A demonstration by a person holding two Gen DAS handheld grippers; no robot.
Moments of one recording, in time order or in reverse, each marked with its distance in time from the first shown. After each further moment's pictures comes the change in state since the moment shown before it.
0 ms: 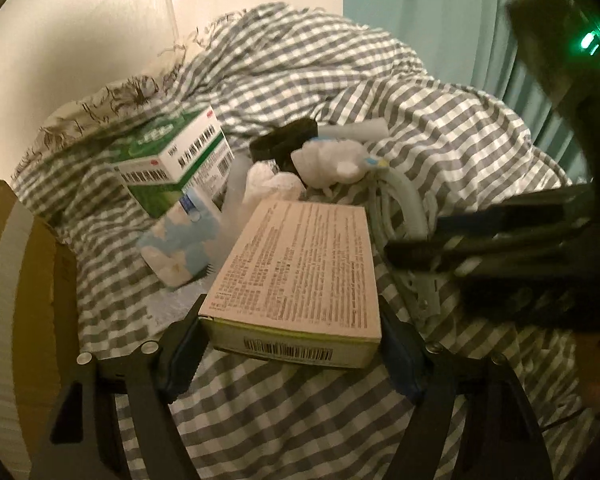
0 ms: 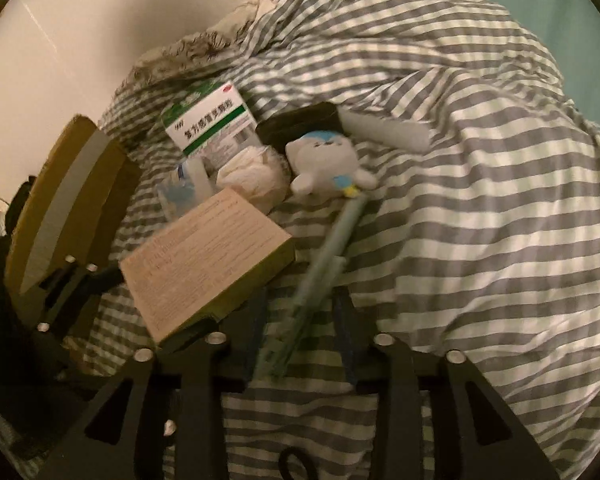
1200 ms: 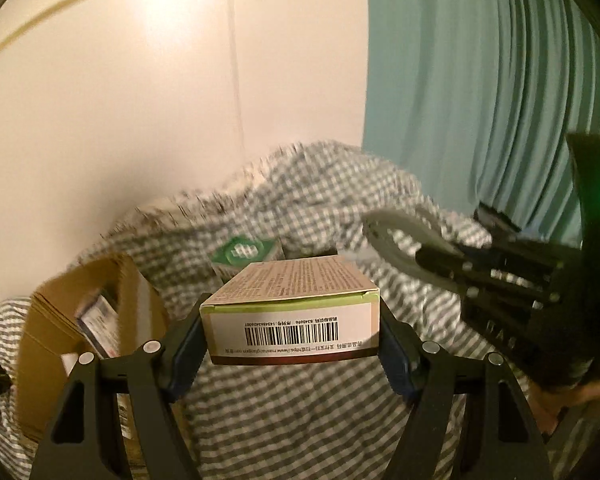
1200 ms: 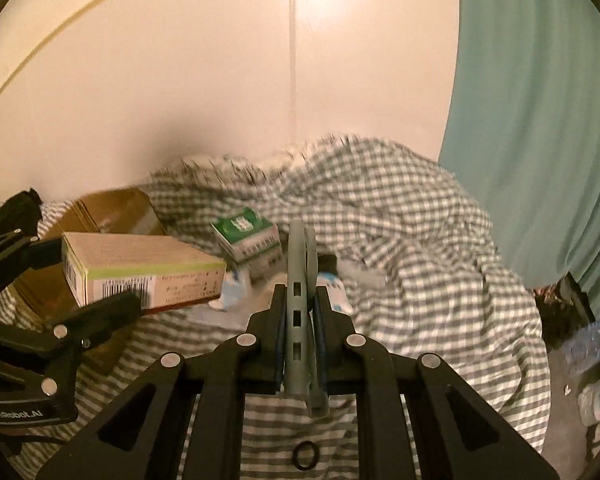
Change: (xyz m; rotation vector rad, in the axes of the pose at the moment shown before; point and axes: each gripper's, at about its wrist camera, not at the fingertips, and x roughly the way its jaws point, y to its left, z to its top) left arm -0.187 0.035 0.024 -0.088 -0.285 0.044; right arm -0.153 0.097 -0.008 -0.161 -0.423 -0.179
